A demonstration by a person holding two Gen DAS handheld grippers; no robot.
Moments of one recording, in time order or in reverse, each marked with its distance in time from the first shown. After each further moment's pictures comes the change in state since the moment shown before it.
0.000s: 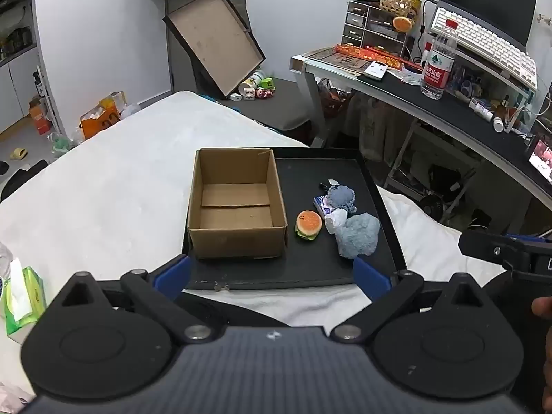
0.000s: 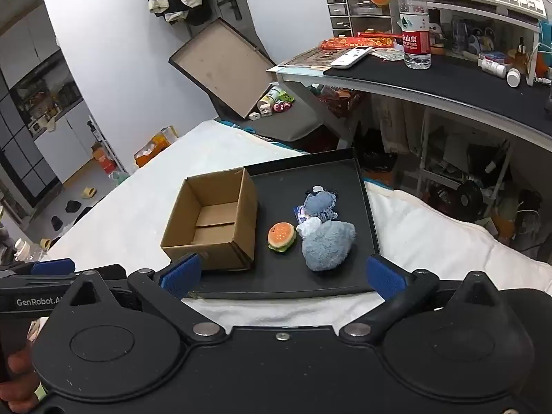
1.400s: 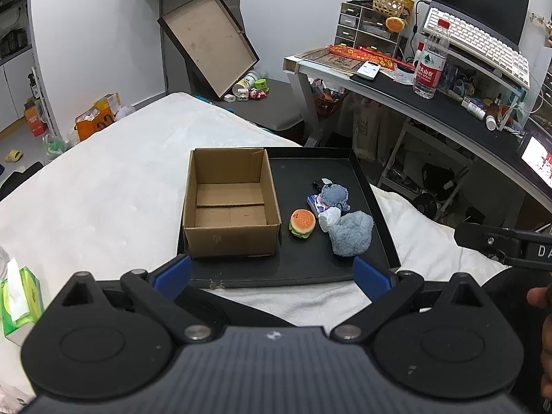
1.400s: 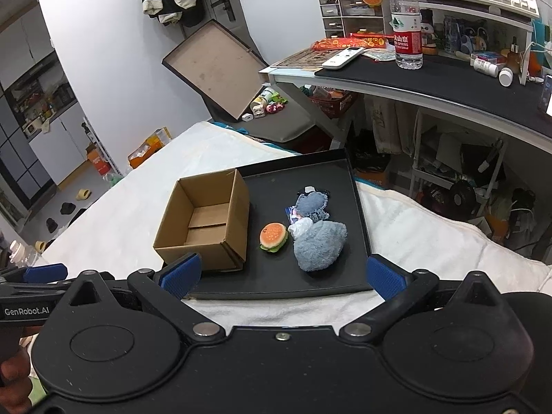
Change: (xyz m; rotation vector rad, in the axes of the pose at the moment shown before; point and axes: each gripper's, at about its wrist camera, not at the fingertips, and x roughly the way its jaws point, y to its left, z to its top) left arm -0.004 0.002 -0.004 0.003 0.006 -0.028; right arm -0.001 0.001 0.001 0.012 -0.011 -0.011
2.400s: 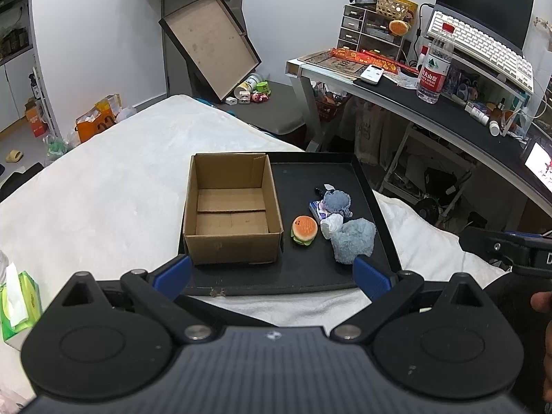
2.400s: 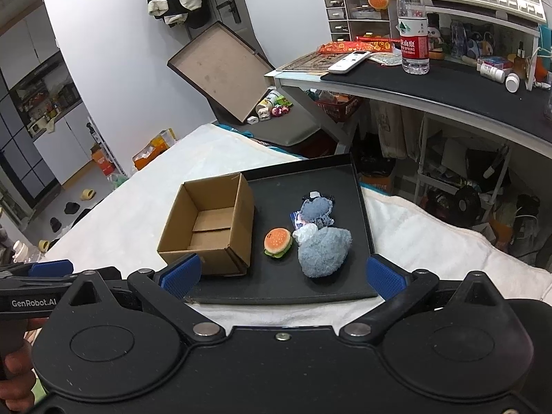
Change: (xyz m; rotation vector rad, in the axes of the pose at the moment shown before) left arm 0.005 0.002 0.009 -0.006 -0.003 0.004; right arm 0.002 0.000 0.006 -0.013 -0.008 0.018
